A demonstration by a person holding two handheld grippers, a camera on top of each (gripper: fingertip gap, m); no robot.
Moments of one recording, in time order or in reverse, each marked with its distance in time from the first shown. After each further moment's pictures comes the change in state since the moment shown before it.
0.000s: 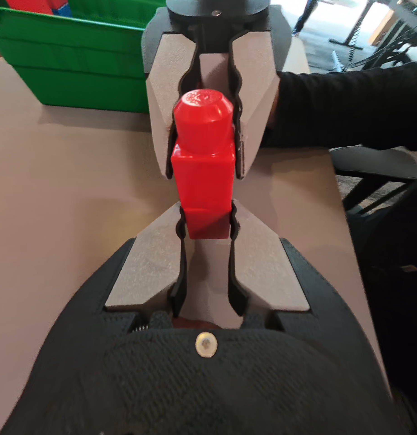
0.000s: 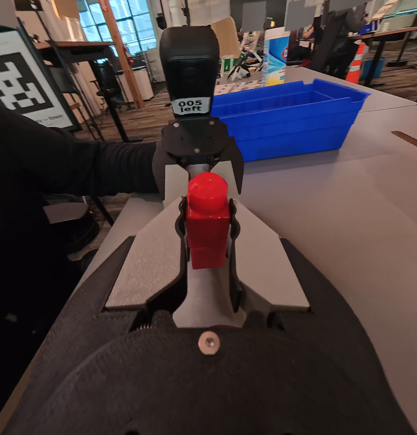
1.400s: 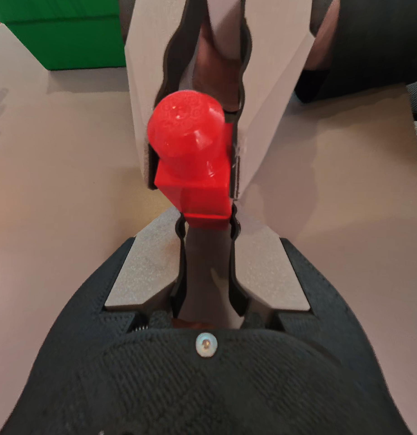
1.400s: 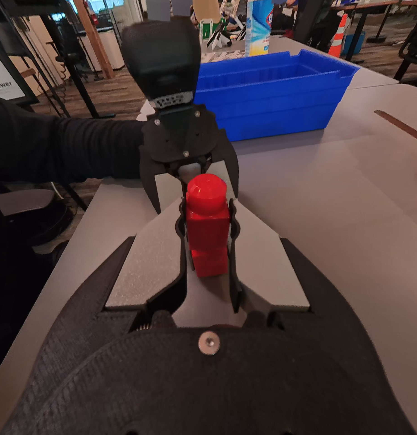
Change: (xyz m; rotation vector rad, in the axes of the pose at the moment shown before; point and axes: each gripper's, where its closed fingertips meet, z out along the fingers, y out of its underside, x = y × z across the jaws) left arm -0.022 0.034 0.011 -0.171 -0.101 0.113; right arm 0.015 0.018 0.015 -0.101 0.096 -0.027
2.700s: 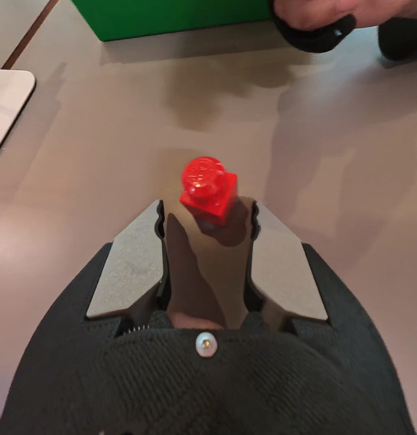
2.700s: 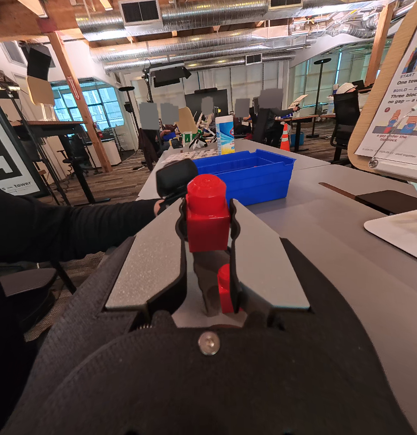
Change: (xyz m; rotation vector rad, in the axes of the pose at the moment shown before) left arm -0.037 0.021 -0.005 -0.075 -0.178 0.019; right arm 0.007 -0.064 -0.040 0.377 0.098 0.046
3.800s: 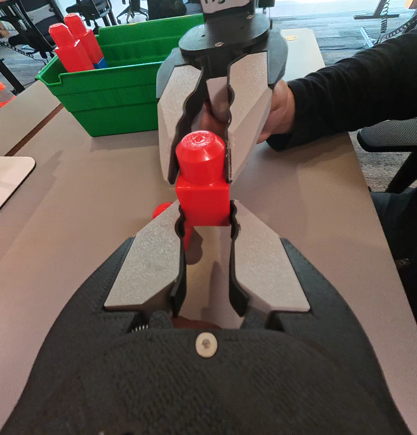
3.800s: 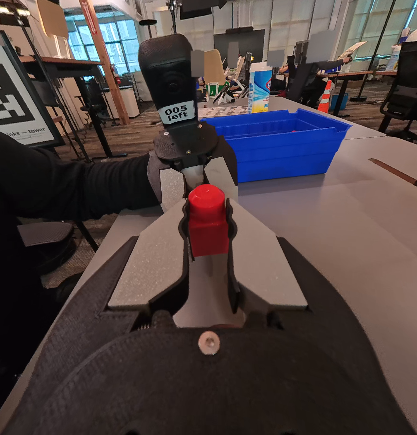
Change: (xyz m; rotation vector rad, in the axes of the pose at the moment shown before) left arm 0.033 -0.049 -0.056 0.295 0.162 0.018; right arm -0.028 0.044 0.027 -0.189 -0.123 -0.048
